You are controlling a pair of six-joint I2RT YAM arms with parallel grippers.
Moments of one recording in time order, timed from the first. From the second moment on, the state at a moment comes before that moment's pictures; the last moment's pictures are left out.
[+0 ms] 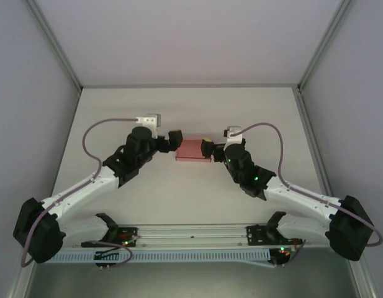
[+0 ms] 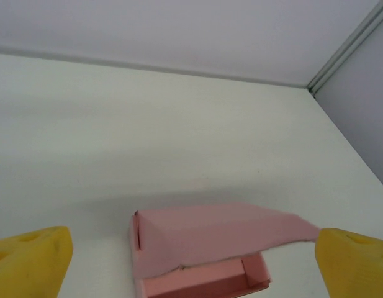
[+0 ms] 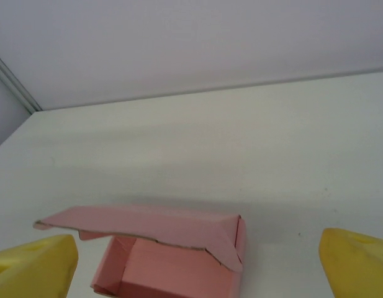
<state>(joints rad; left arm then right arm) -0.69 1.19 0.87 -0.06 -0.19 -0.47 0.84 1.10 0.66 0.09 0.49 0.43</state>
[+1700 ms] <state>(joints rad) -0.38 1.82 0.77 0.37 0.64 -0.65 0.62 1.41 0.77 -0.05 0.09 0.79</state>
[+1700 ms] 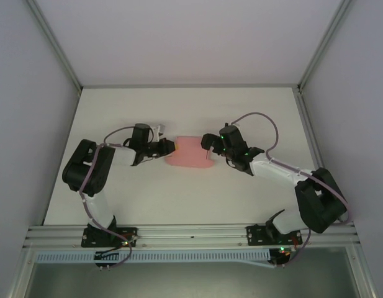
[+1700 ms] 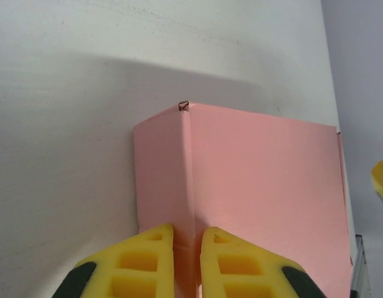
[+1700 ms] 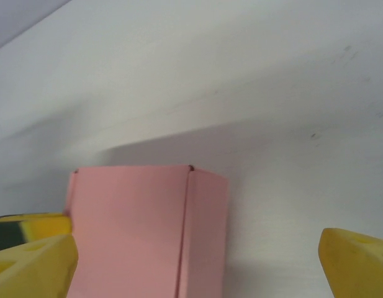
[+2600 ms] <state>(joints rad) -0.33 1.83 0.70 0.52 0.74 -0.71 0.48 1.69 0.71 0.48 -0.49 1.02</state>
